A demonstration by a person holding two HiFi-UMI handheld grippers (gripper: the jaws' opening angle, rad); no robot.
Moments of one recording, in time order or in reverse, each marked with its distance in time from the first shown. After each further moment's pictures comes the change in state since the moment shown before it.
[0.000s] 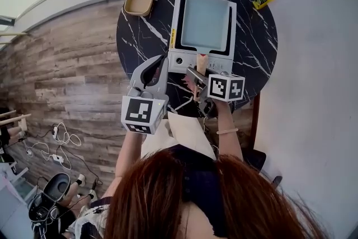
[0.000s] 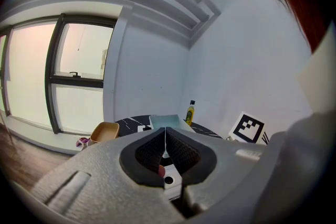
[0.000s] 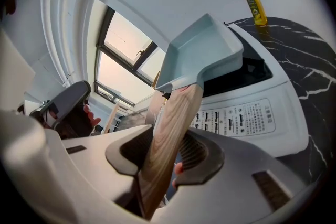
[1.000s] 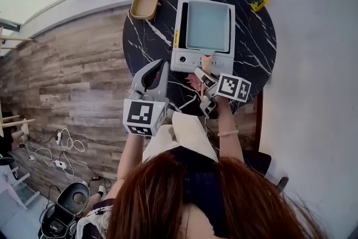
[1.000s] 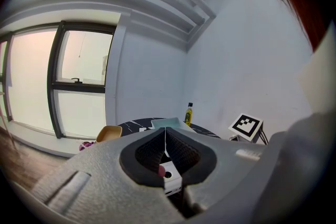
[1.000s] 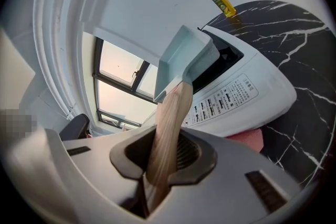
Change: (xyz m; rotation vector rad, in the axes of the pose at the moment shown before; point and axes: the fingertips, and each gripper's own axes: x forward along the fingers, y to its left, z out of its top) left arm -0.039 -0.009 0.004 0.033 -0.030 0.012; right arm -0.025 0.007 -0.004 0.262 -0.162 0.073
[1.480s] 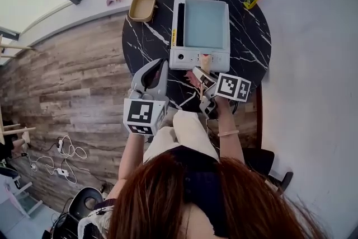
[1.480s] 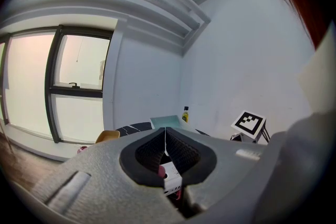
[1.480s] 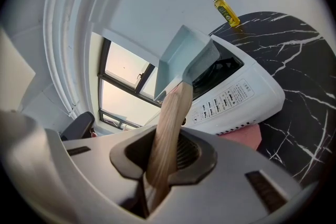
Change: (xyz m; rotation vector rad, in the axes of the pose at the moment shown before) left arm -0.023 -0.013 0.012 0.022 -0.044 -0.027; right arm -0.025 0.026 -0.009 -0.050 -0.051 0.015
